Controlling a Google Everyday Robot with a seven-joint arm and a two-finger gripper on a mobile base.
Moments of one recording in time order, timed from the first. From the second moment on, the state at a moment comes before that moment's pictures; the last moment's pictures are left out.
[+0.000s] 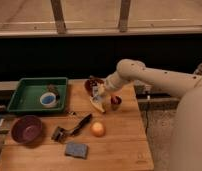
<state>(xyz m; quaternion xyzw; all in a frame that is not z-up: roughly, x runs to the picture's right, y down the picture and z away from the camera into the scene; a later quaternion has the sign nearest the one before) 0.002 0.022 0.810 -0.34 -0.05 0.63 0.69</state>
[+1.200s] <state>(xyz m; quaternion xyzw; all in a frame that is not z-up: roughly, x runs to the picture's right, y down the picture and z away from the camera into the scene) -0.062 -0.022 0.799 -0.32 -0.08 0.54 0.77</state>
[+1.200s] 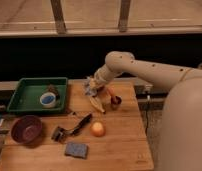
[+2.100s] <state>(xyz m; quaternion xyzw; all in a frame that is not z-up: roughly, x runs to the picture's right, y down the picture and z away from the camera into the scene) -0.173 0.025 0.816 -0.38 -0.05 0.36 0.85</state>
